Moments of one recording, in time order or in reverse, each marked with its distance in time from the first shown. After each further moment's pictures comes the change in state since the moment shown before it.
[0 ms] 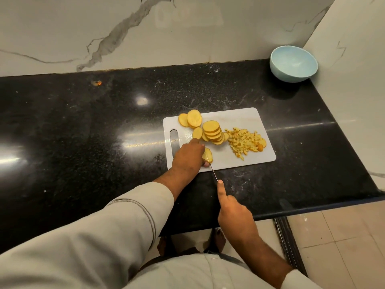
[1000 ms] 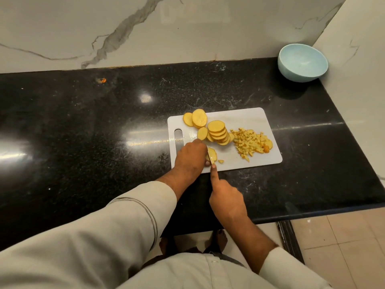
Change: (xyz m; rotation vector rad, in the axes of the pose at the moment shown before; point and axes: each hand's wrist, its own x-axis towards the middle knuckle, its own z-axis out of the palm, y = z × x) left_hand -0.003 0.000 -0.005 0.003 0.115 -0.049; right_hand 0.048 -0.033 -0.008 -0.044 -0.018 -0.008
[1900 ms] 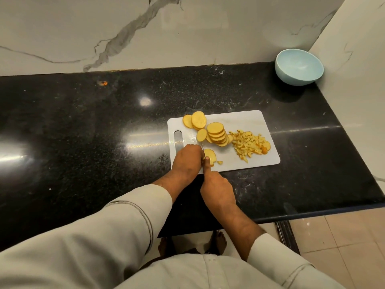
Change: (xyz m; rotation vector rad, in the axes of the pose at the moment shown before) left_hand -0.012 -0.001 -0.012 -0.117 -0.064 -0.085; right_hand 0.022 -0.021 -0.004 0.093 0.043 -0.015
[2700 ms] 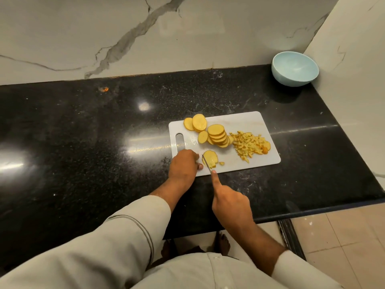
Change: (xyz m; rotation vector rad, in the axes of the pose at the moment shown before) left_hand -0.006 -0.020 0.008 -0.219 0.052 -0.157; right_hand -0.044 0.020 -0.003 -0.189 0.076 -0.036
